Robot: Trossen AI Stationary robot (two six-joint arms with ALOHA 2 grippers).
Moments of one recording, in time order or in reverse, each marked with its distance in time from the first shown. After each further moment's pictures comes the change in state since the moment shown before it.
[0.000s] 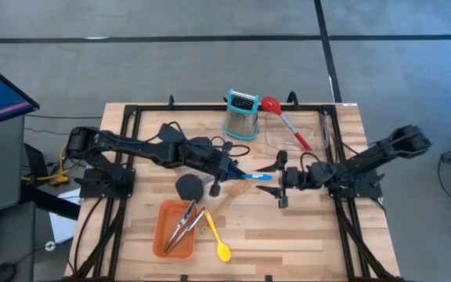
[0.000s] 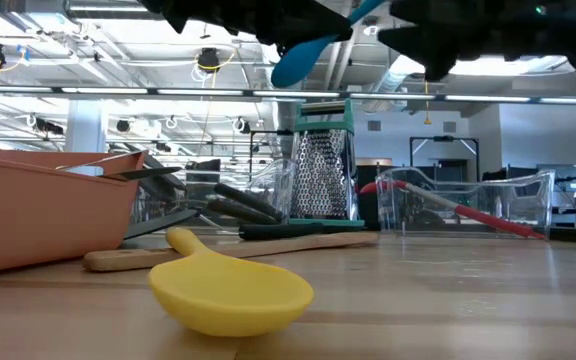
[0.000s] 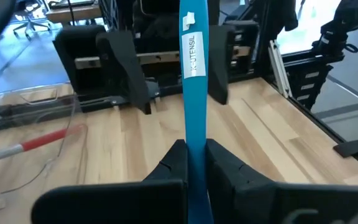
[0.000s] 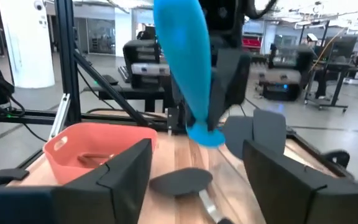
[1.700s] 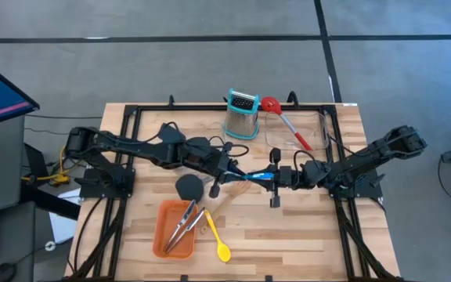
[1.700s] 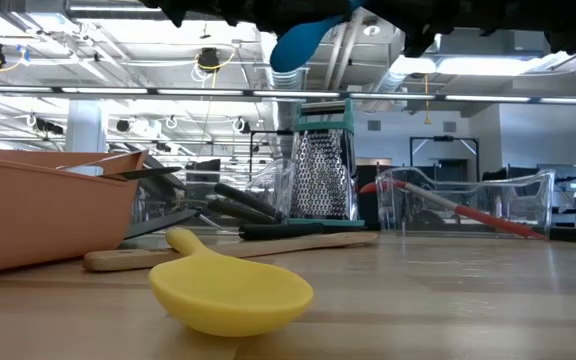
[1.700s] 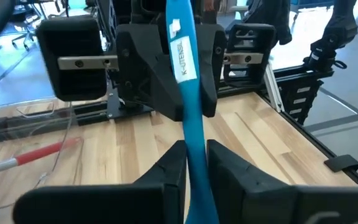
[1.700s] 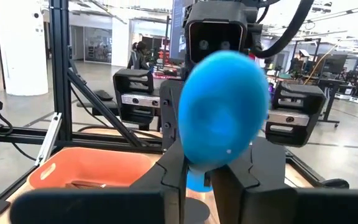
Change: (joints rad) left arm 0.001 -0.020 0.000 0.039 0.001 -0.024; right arm 0.001 0.074 0.147 -0.027 -0.002 -0.037
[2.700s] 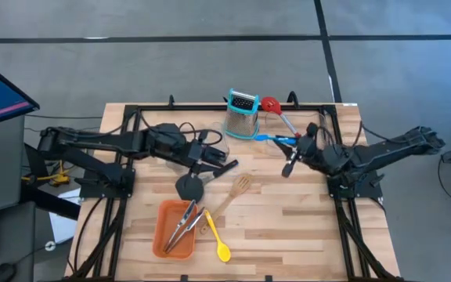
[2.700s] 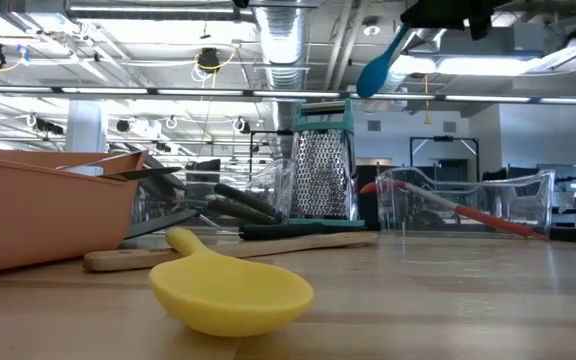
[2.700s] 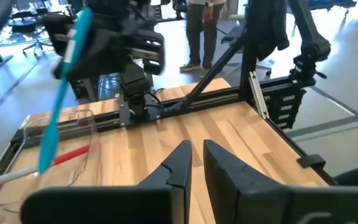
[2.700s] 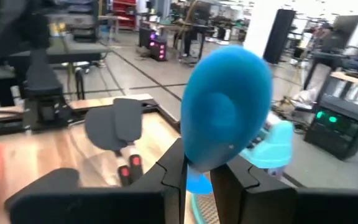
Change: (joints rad) left arm -0.008 -0.312 0.000 -0.309 -0.002 0.020; right arm -0.031 -0.415 0.171 -0.809 0.541 0.095
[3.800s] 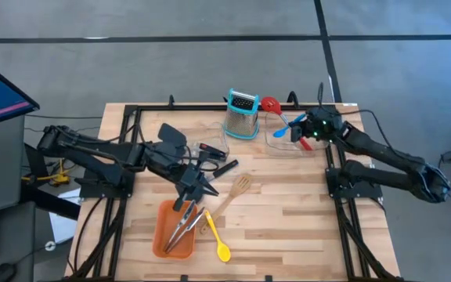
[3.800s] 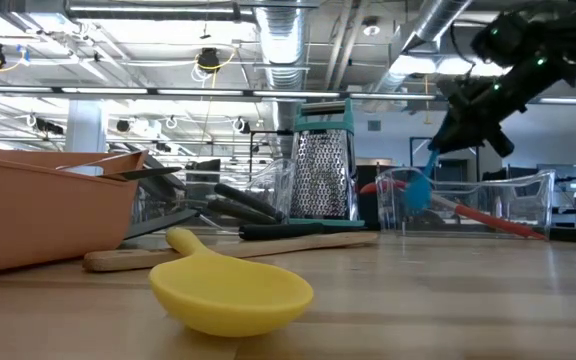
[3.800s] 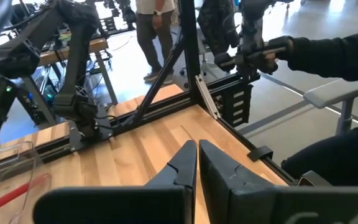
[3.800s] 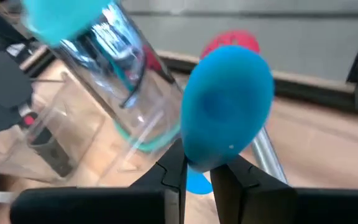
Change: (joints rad) left arm -0.181 0.002 0.000 0.008 0.000 0.057; right arm -0.988 -0.071 -0.211 -0.269 -0.857 0.462
